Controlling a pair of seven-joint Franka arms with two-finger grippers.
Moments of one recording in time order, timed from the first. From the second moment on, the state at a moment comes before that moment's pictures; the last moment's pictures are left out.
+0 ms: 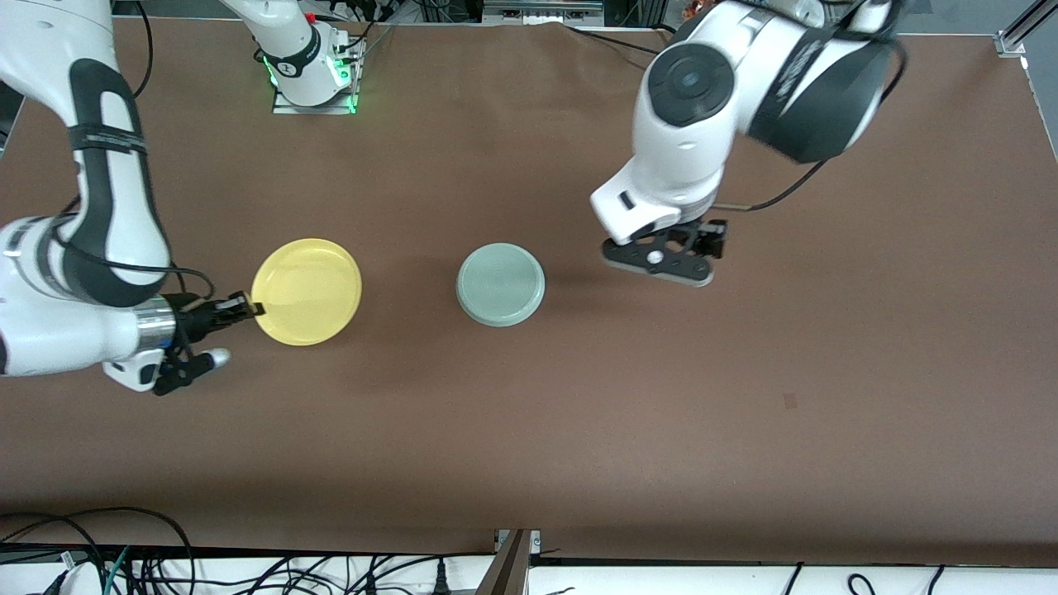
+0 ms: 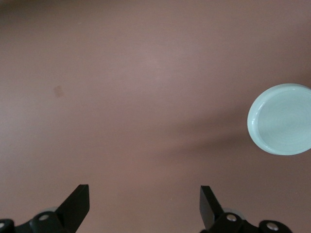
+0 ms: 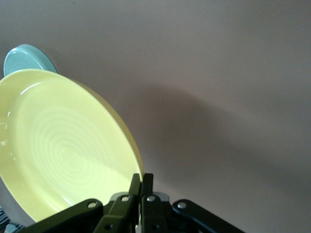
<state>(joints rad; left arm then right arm) -0.39 0.38 -0.19 -1.24 0.17 1.51 -0.33 0.05 0.64 -0.01 -1.35 0.29 1.63 -0.44</state>
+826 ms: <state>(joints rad) 0.01 -0.06 -0.19 -1.62 0.06 1.52 -0.17 0.29 0.63 0.05 -1.56 0.35 1.95 -0.06</state>
